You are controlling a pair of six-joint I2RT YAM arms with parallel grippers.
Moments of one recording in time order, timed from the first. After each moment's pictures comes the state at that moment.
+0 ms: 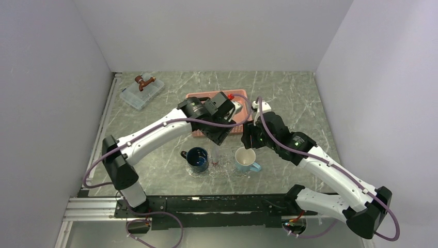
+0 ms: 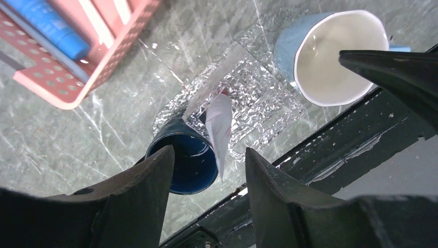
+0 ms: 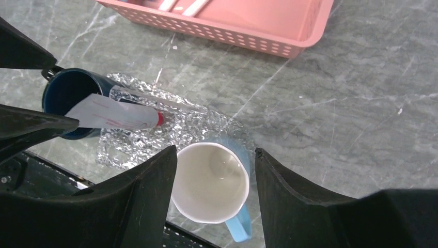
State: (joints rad) left arm -0.96 1.70 1.72 -1.11 -0.08 -0.22; right arm 0.75 0.98 0.94 -0.65 0.18 0.37
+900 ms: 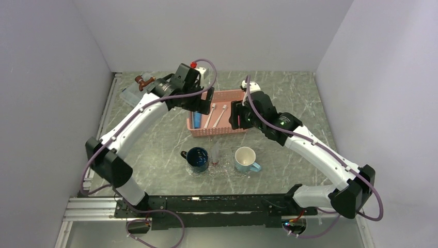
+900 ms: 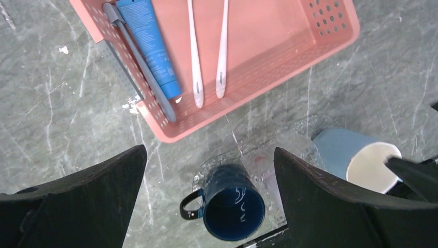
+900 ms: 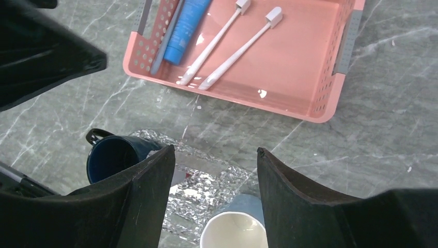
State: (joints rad) left arm -0.61 1.60 1.70 -0.94 -0.03 -0.26; right arm 0.72 1.24 1.20 -0.56 0.16 0.38
